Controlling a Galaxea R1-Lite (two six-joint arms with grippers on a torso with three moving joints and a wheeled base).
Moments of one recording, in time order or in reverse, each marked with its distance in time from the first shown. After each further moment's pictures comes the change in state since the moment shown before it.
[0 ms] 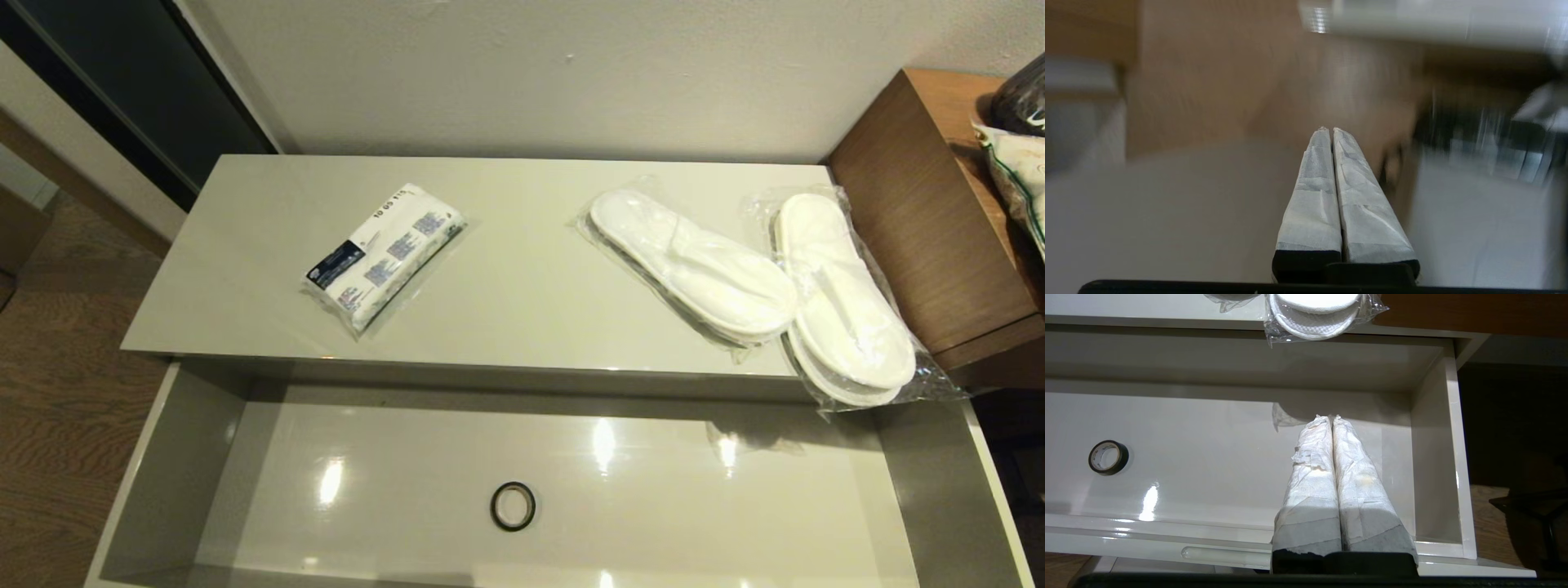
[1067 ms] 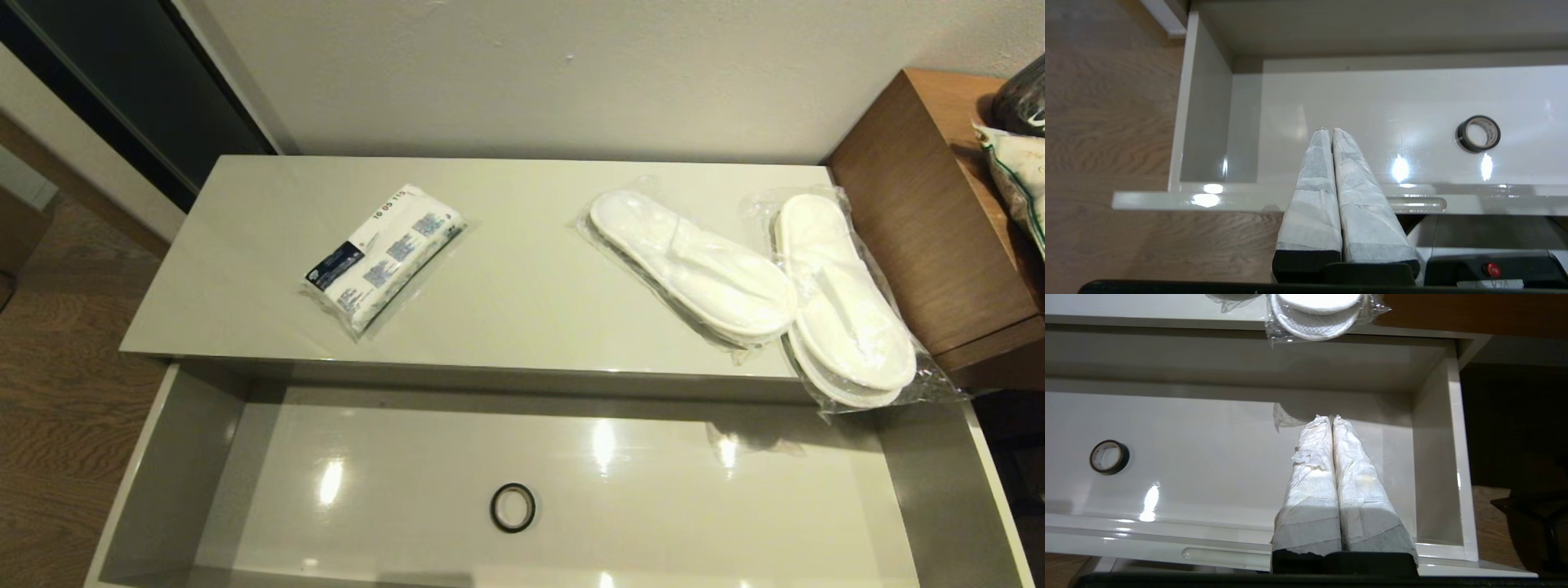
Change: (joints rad) left arm 0.015 -0.071 0.954 -1.367 -0.407 -0.007; right arm 0.000 0.000 0.000 0.000 0.000 0.000
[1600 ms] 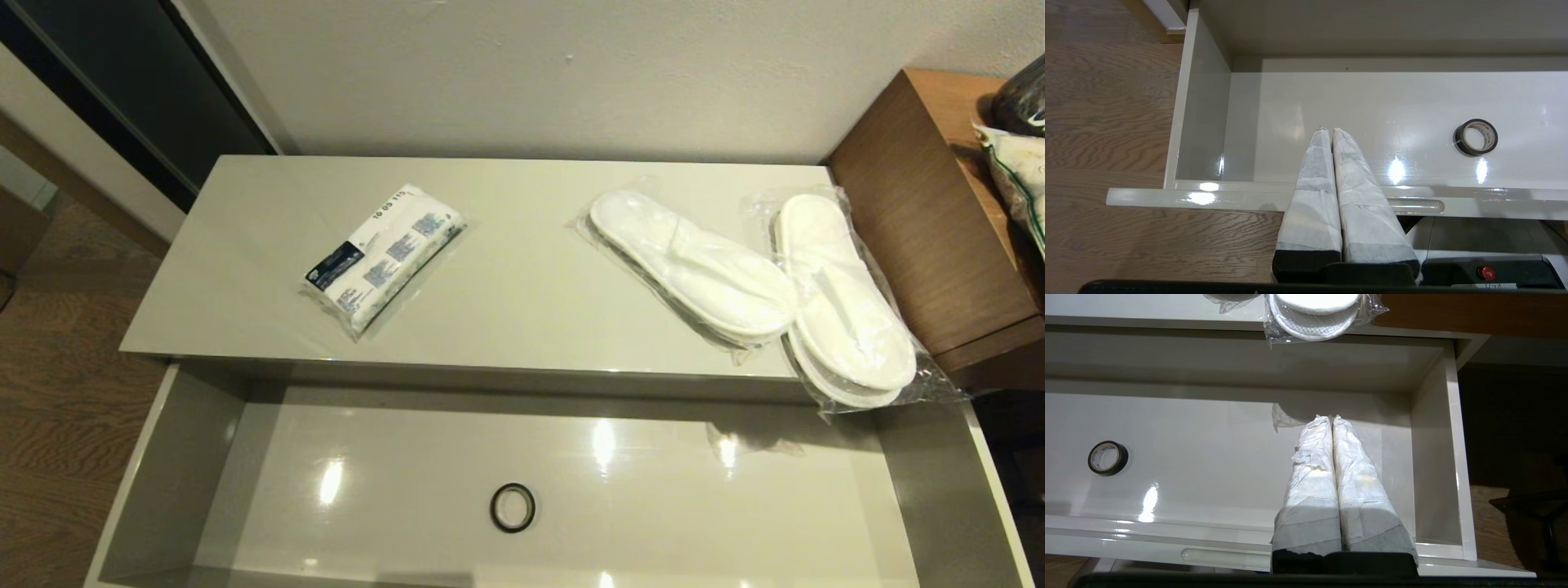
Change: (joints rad) left arm -0.001 0.000 0.010 -0.010 0.004 -0.018; right arm 0.000 0.000 0.000 0.000 0.000 0.000
